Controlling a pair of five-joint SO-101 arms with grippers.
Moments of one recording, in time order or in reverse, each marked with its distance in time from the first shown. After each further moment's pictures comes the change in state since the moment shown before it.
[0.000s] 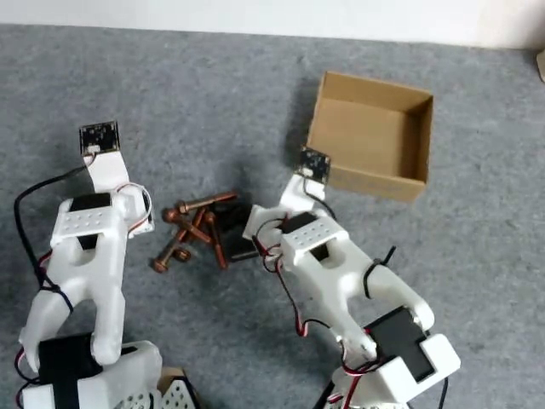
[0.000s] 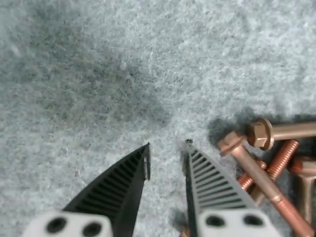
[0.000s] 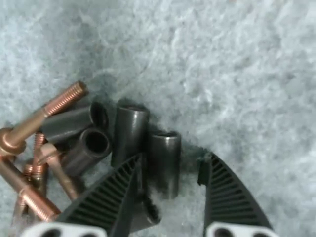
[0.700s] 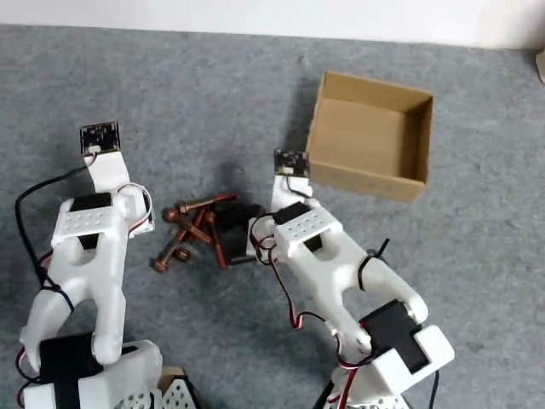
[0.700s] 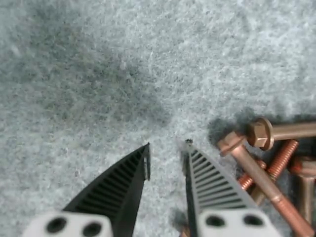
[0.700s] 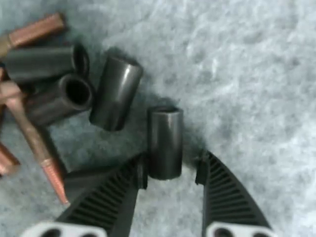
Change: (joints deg) left arm 0.0 0.0 0.0 0.0 0.0; right arm -0.5 1.8 -4.8 14.6 13.9
